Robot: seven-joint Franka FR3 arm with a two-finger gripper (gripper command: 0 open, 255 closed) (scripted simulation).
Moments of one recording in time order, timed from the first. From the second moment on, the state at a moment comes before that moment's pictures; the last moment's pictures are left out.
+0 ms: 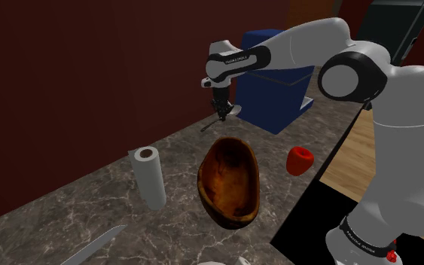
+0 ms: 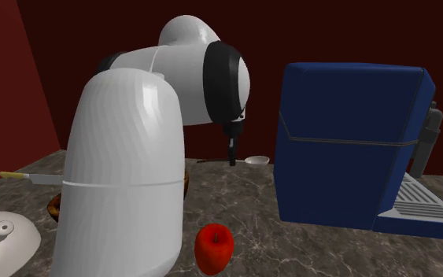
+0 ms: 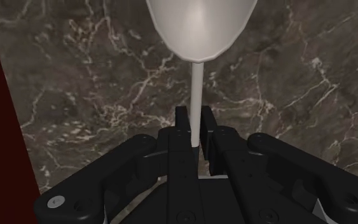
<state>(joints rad) 0.11 0.46 -0.18 -1.50 0.05 1.84 -1.67</state>
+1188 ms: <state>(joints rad) 0.11 0.45 -0.19 -1.28 0.04 1.61 -1.66</state>
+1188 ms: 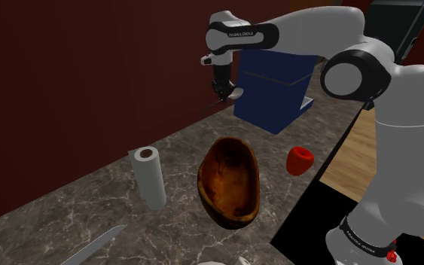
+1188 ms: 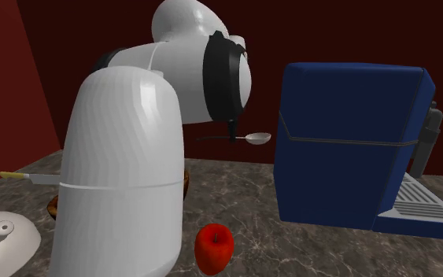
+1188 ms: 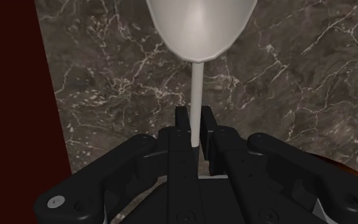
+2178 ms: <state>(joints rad) 0.13 0.40 -0.18 -1.17 0.04 1.45 -1.63</state>
